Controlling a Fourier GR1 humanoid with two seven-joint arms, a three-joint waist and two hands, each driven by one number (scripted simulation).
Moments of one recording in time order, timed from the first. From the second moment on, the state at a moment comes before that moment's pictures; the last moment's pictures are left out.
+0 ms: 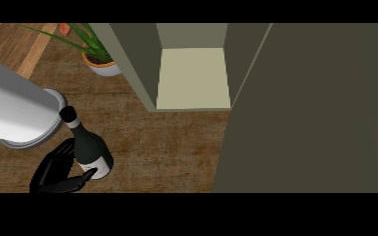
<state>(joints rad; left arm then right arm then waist) -0.09 0.24 0.30 -0.74 0.04 -0.56 -0.68 -0.14 -0.38 0.66 -2.50 0.11 -0.59 0.63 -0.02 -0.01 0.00</state>
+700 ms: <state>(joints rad) -0.10 0.14 0.24 -0.82 0.03 -0.37 -0.76 -0.10 -0.42 0.67 -2.50 0.11 -0.61 0.58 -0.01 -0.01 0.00</state>
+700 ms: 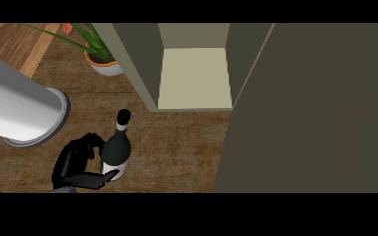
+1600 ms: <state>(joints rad) 0.03 0.01 0.00 -1.23 0.10 -0.33 -0.53 -0.06 -0.47 0.67 -2.51 0.10 -0.64 0.52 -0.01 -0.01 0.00</state>
